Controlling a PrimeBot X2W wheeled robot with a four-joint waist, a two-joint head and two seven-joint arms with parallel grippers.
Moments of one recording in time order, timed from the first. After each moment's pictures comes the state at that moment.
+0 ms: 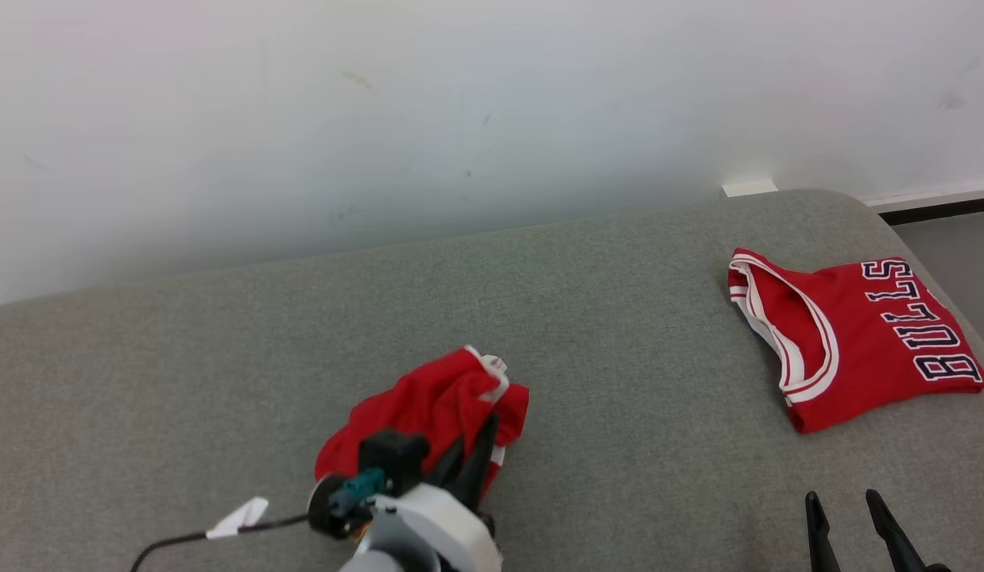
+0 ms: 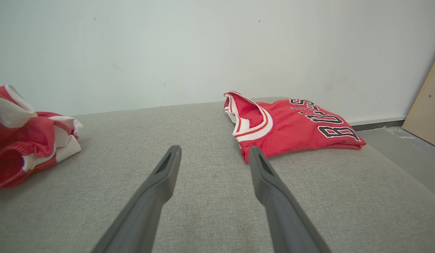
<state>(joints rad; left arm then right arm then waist) -0.29 0.05 -0.51 0.47 -0.34 -0.02 -0.17 0.07 -0.05 0.00 0.23 0.21 0.13 -0.26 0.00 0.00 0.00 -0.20</state>
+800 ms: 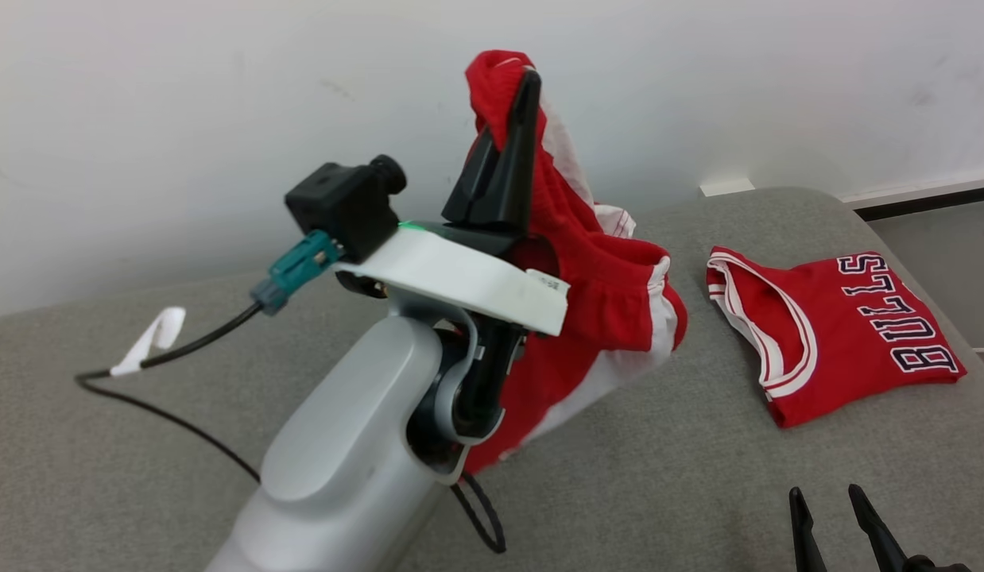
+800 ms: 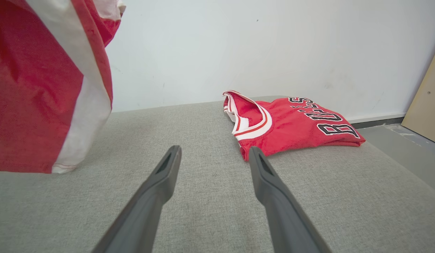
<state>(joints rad) -0.80 0.05 -0.62 0.14 -0.79 0.22 -0.26 0.05 -0.05 0.03 0.26 0.22 0.13 -0.26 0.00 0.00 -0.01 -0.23</state>
